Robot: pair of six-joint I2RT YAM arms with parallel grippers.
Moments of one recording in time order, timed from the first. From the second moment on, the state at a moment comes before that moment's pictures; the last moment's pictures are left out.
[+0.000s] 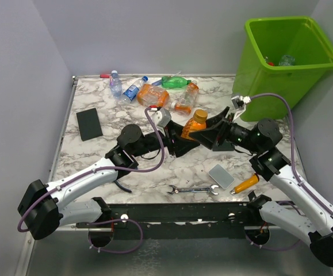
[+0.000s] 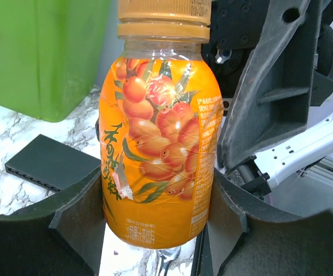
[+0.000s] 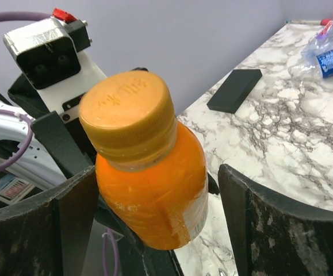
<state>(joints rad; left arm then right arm) -0.85 1.14 0.77 0.54 0.42 -0.38 0.54 0.87 0.77 0.25 -0.57 0.63</state>
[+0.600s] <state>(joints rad) -0.85 1.13 0.74 0.56 0.41 -0.38 0.54 0.95 0.94 0.17 -0.46 0.55</state>
